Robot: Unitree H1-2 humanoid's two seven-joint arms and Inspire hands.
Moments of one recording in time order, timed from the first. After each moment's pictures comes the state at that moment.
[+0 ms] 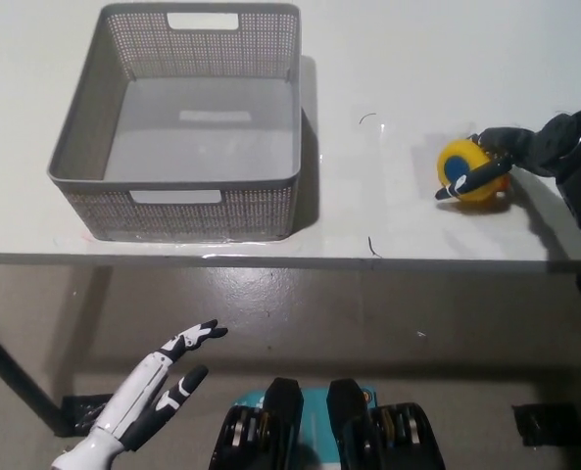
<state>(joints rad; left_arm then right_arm) 0.02 0.27 -0.12 -0.11 0.22 -0.18 -0.24 -1.24 -0.29 0.46 1.44 -0.41 0.08 0.49</state>
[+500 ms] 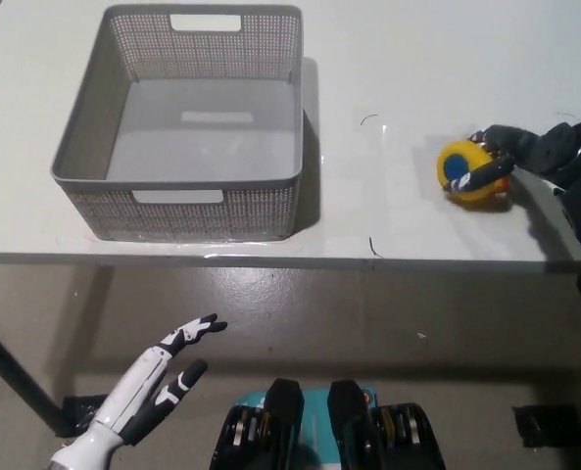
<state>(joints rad) 0.00 0.27 -0.11 -0.11 0.22 -0.18 -0.24 -1.21 -0.29 0.41 1.43 -0.40 0.07 0.32</state>
